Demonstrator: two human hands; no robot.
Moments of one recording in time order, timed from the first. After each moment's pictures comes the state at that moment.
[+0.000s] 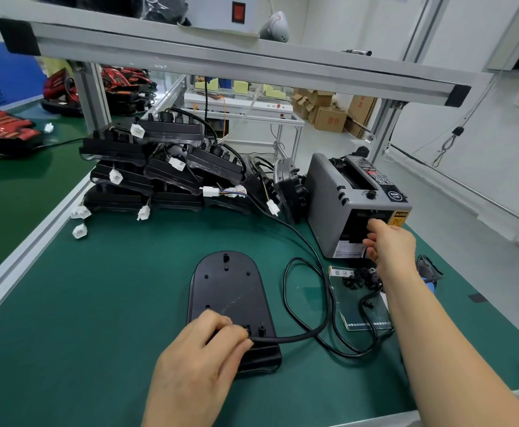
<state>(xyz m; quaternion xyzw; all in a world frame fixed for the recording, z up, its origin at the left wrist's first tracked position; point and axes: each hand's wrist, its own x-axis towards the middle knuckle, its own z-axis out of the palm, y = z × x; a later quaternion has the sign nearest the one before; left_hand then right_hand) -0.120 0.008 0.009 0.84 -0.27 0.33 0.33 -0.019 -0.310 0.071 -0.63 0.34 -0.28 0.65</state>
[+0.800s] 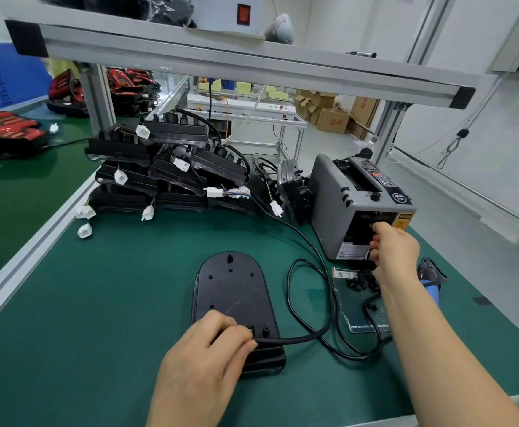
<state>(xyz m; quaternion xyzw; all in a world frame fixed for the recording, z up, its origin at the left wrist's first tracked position) -0.121 0.009 0.012 0.85 -0.27 0.30 0.33 -0.020 -0.300 0.070 -0.58 0.34 -0.31 0.67</state>
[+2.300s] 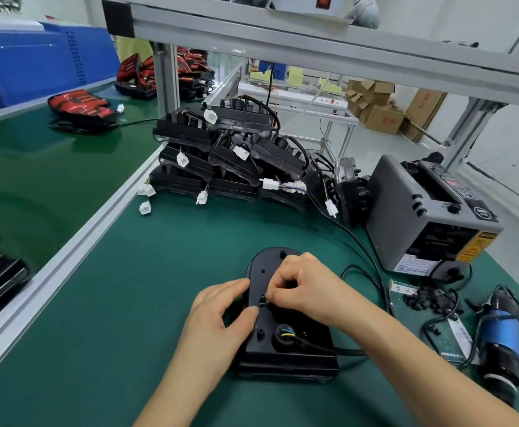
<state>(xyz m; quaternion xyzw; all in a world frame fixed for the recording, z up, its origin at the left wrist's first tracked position) -0.092 0.045 0.013 0.83 -0.05 0.10 0.54 -0.047 -0.120 0.073 -0.94 -0.15 0.09 0.30</state>
